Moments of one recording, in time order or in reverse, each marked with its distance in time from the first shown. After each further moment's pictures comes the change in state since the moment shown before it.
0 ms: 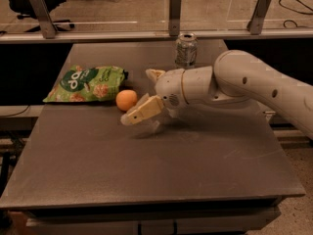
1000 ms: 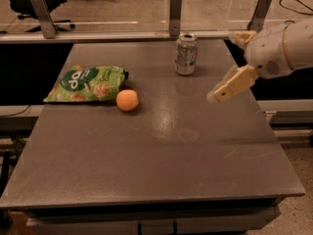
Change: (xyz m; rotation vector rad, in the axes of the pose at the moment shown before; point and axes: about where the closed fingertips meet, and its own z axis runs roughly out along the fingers) arm -0.013 -0.052 -0.212 0.270 0.283 -0.173
